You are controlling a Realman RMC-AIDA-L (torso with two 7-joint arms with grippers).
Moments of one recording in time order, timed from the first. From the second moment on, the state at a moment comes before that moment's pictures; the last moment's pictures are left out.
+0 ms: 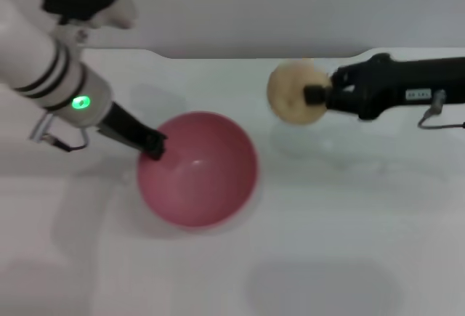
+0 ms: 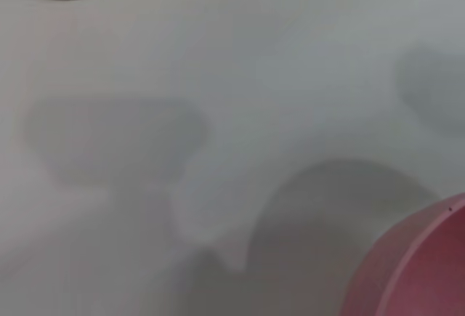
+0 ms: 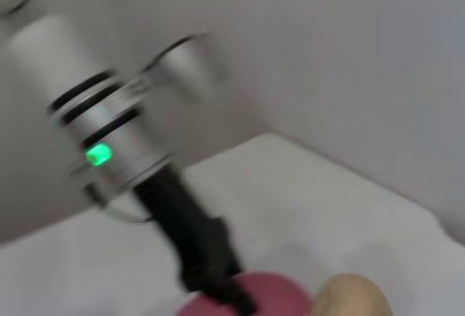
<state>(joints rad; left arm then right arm) -0.76 -2.07 1.29 1.05 2.62 1.42 -2.75 0.51 1.99 -1.15 -1.02 -1.77 -1.41 1.85</state>
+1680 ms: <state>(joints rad) -0.64 -2.07 1.73 1.17 2.37 0.86 -2.66 0.46 2.07 -0.65 -1.13 -2.08 -1.47 2.02</state>
